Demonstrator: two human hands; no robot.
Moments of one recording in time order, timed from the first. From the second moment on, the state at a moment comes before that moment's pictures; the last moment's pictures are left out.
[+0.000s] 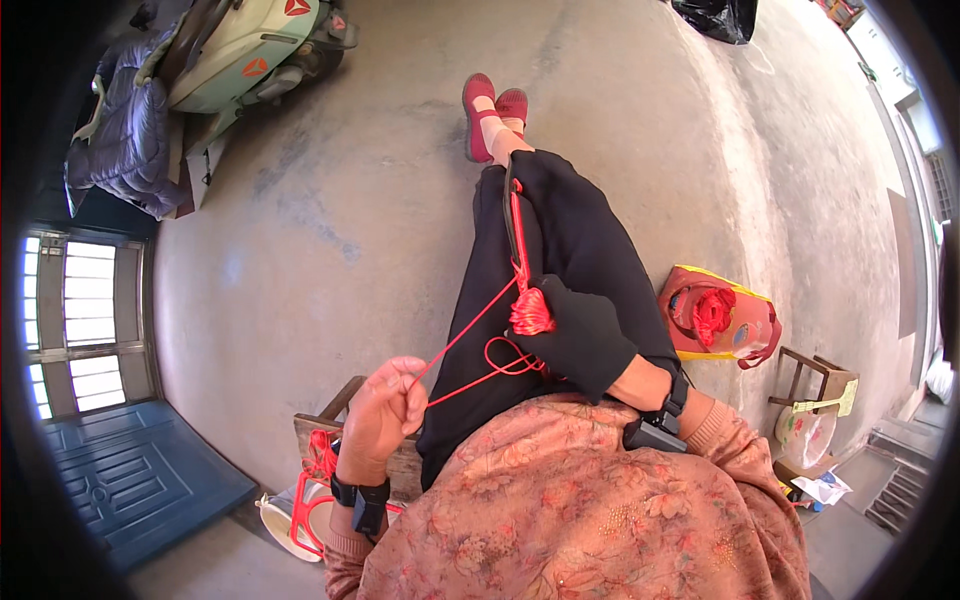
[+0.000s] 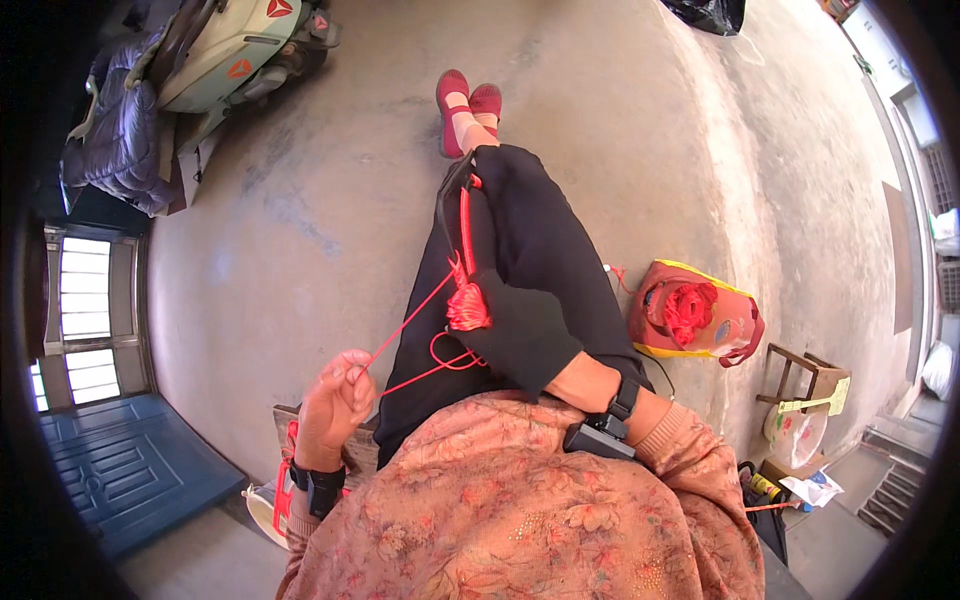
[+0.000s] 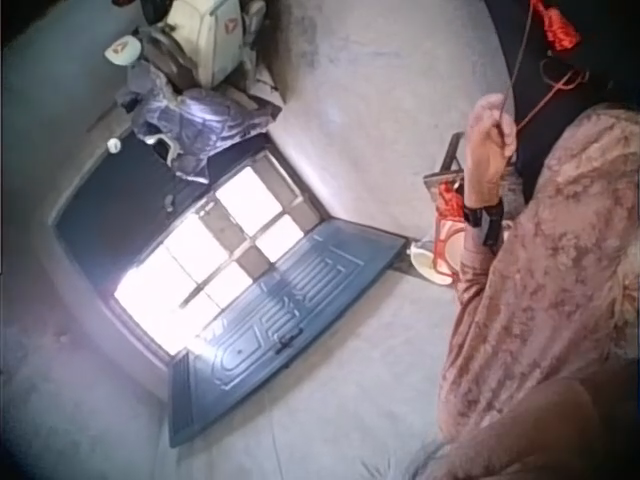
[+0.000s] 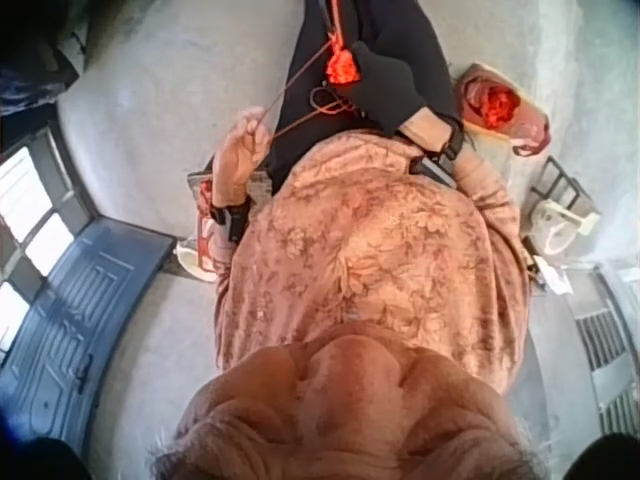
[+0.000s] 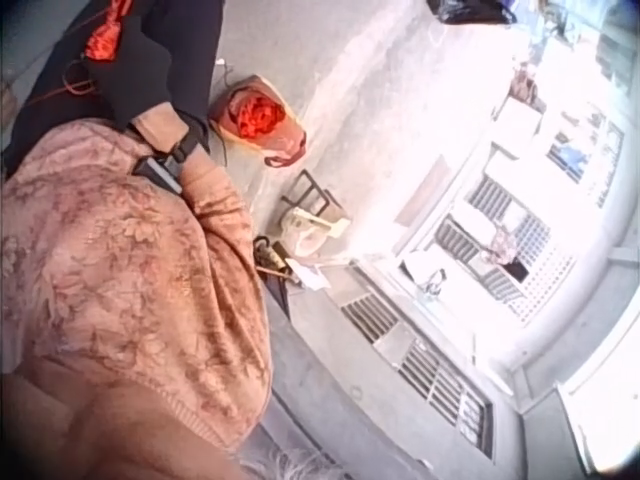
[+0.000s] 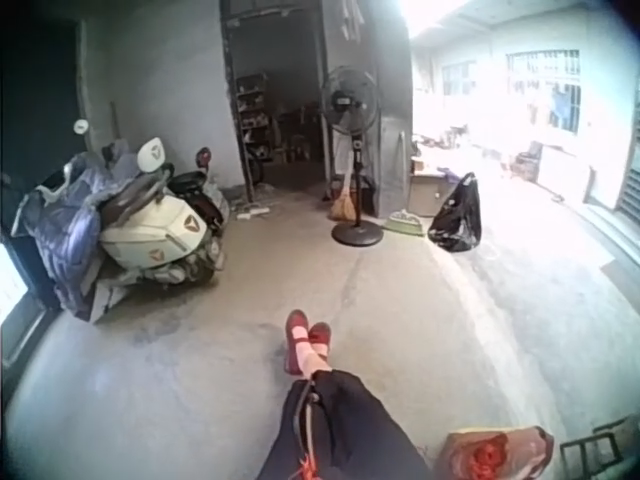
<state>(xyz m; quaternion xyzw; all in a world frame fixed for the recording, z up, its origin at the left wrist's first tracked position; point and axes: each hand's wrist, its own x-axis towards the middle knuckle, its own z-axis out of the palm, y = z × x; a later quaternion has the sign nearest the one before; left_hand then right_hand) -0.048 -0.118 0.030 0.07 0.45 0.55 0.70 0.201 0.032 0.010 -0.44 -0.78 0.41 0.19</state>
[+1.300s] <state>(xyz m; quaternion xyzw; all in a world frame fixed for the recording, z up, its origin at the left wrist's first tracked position) -0.037 -0.003 0.045 0.00 0.32 0.70 0.64 0.219 0.090 0.062 -0.44 -0.55 0.60 0.37</state>
